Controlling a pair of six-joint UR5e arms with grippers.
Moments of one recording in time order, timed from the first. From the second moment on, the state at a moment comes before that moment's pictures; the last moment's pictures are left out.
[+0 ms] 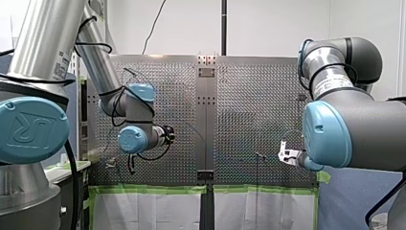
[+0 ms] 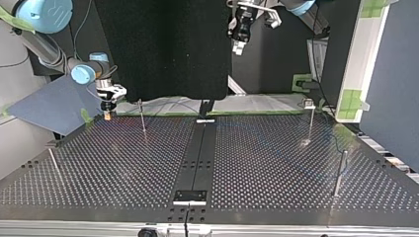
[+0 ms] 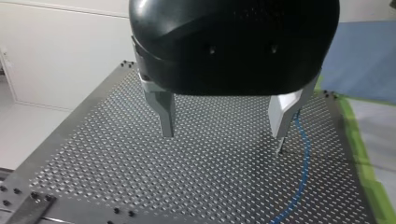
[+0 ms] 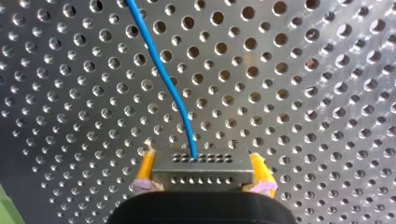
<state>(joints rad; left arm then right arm) -0.67 -1.80 -2.48 -2.04 -2.00 -1.75 1.61 -0.55 1.44 -0.79 1.25 1.71</state>
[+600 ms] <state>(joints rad) -0.66 -1.80 -2.53 -1.94 -1.99 -1.78 1.62 -0.55 1.44 -0.79 1.25 1.70</state>
